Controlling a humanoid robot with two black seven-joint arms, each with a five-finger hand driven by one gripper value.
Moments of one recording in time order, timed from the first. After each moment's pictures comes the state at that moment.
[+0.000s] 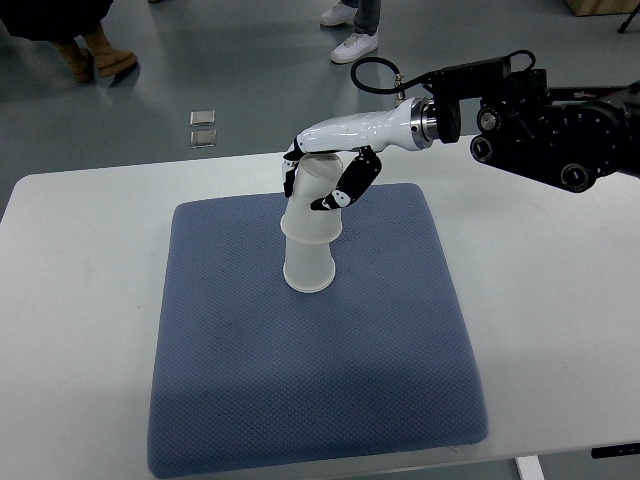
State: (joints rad) left arm -0.02 0.00 -0.06 -0.16 -0.04 0.04 -0.14; right arm 1.43 -0.31 -0.12 0.95 -1.16 0.25 0.48
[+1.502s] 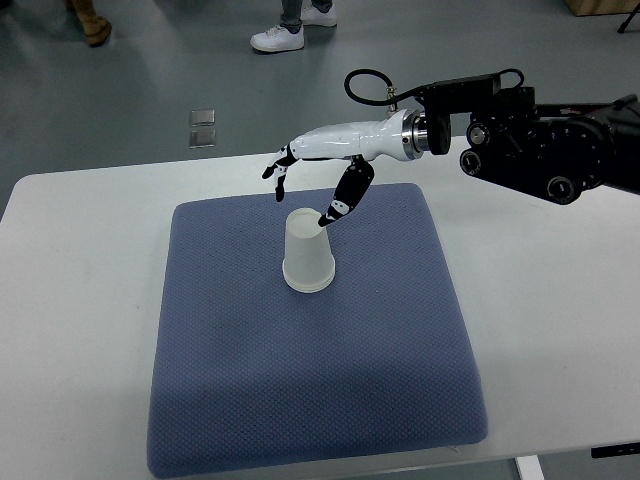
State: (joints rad) left arm -0.02 0.00 -0.06 -0.16 -0.04 0.04 -0.14; right arm 1.40 -0.29 -0.07 0.93 -1.16 0.22 0.48
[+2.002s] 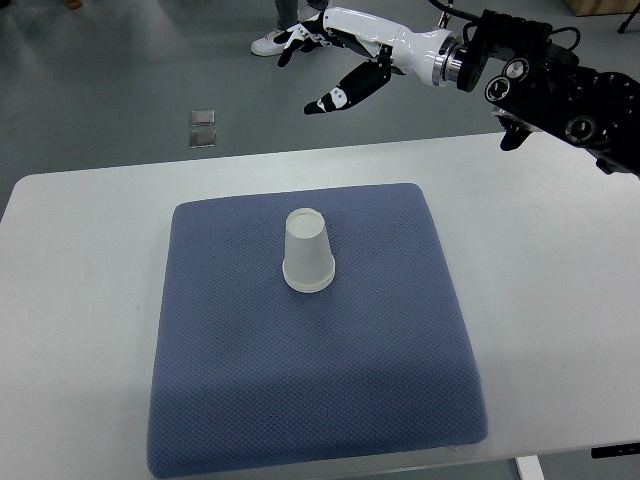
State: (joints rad) left arm -0.02 0.00 -0.06 -0.16 -0.04 0.04 -0.14; right arm 1.31 -0.27 0.19 0.73 -0.72 0.22 0.44
